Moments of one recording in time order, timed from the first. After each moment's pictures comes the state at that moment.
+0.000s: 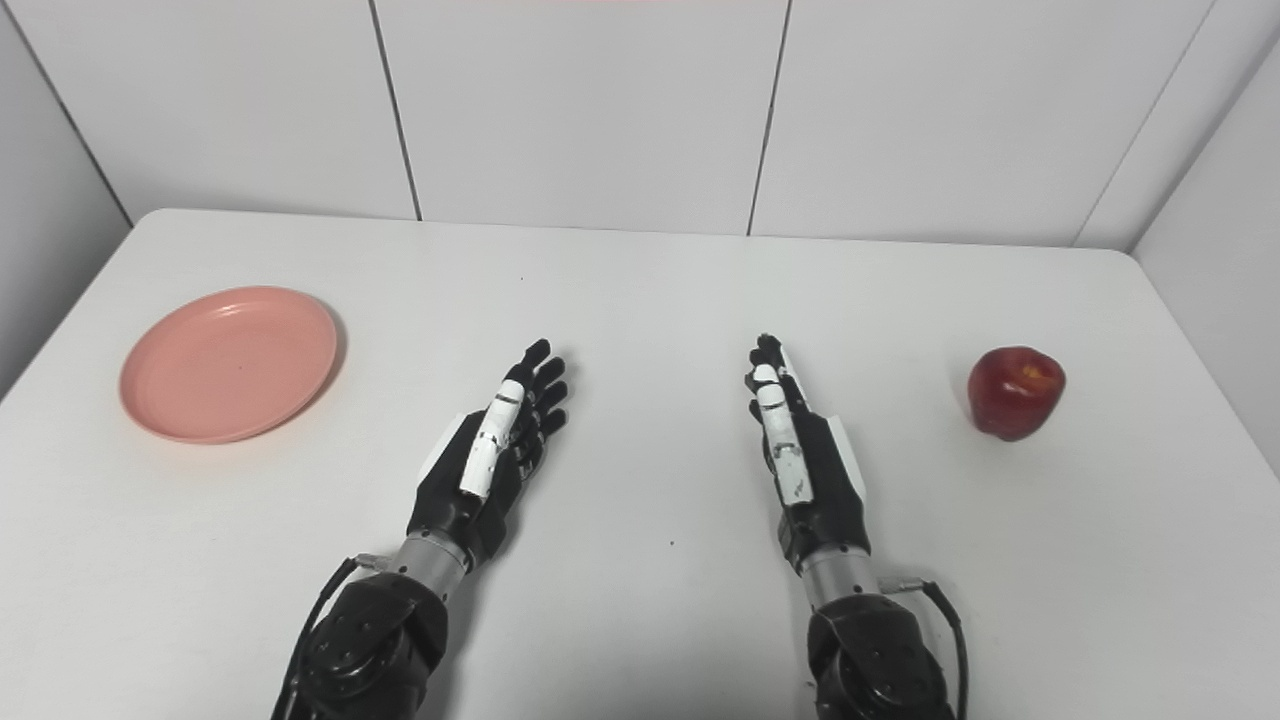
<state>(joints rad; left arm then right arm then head) -0.06 -0.11 -0.18 -0.18 -0.10 0.34 -0.08 -0.04 0.02 0.06 -0.25 0.03 0.30 0.05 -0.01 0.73</state>
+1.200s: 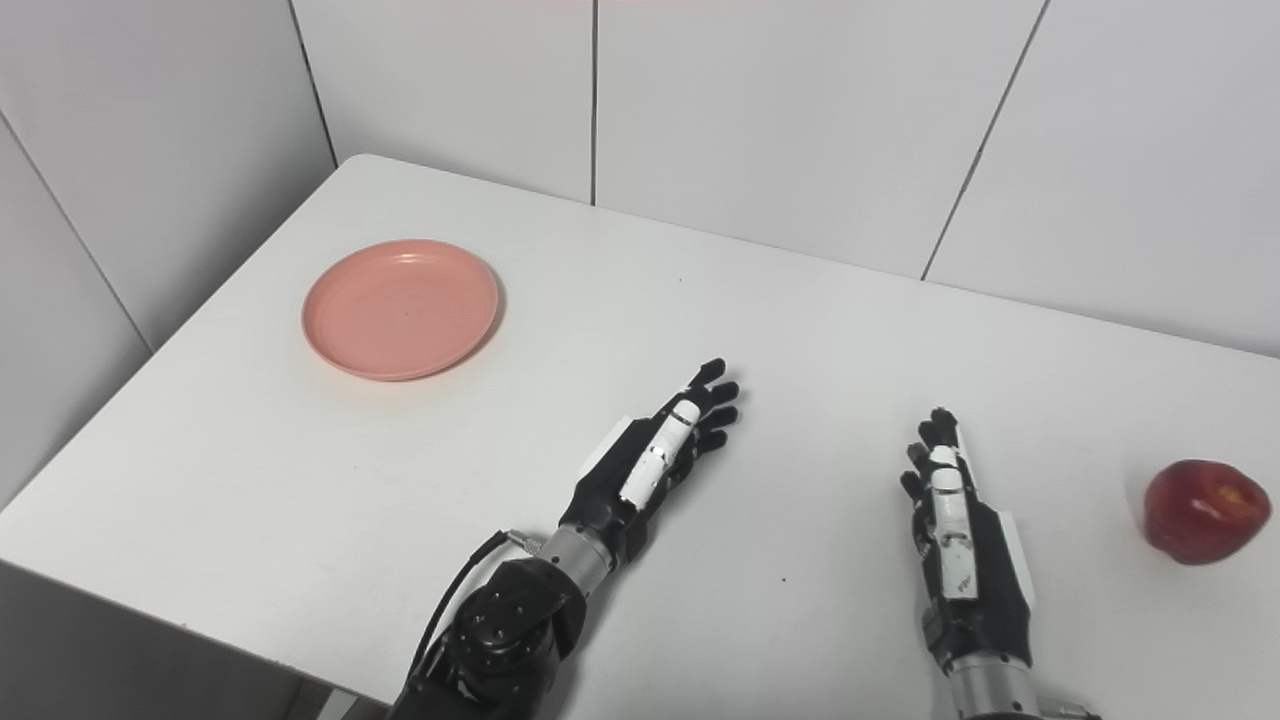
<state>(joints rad) -0.06 -0.15 -0.24 -0.07 -0.02 0.22 -0.05 -0.02 -0.06 0.02 -0.21 0.11 0.26 0.13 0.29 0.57</state>
